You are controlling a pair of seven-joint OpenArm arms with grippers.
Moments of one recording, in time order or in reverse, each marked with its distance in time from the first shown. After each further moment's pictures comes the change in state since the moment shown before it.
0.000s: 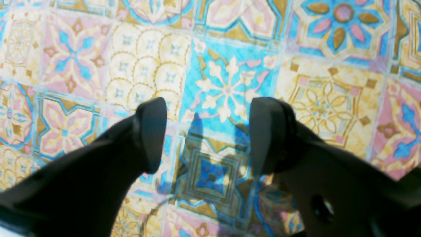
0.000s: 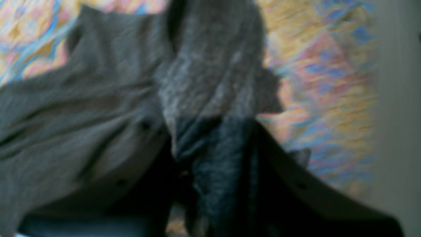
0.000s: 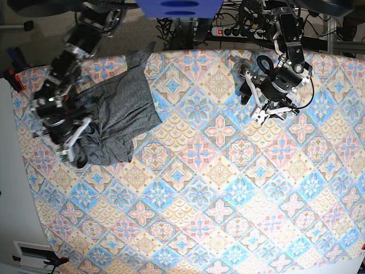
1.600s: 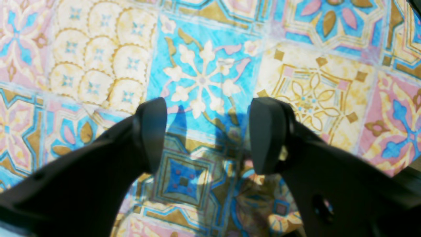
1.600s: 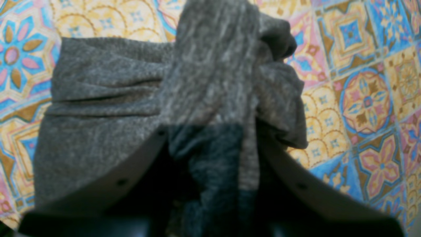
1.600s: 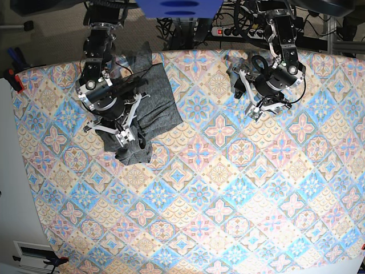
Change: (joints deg) left arm 0.0 1.9 0.3 -5.6 0.1 0.2 -0.3; right arm -11.6 -0.9 -25.3 6.9 -1.9 -8.9 5.1
